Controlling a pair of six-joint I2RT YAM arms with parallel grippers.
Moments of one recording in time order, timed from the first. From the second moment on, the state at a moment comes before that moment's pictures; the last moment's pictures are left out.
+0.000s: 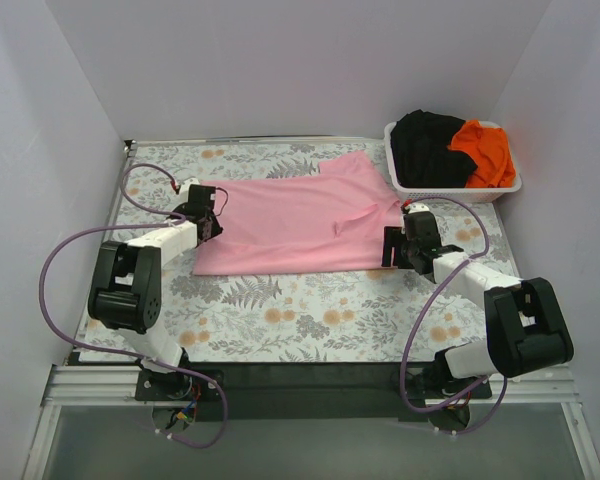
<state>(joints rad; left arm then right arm) -0.18 1.69 0.95 -0.14 -0.35 -0.51 0.29 1.39 0.64 -0.11 0.10 0.25</state>
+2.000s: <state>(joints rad) -0.18 1.64 0.93 -0.21 -0.46 -0.52 0.30 1.38 0.64 -0.10 0.15 0.25</state>
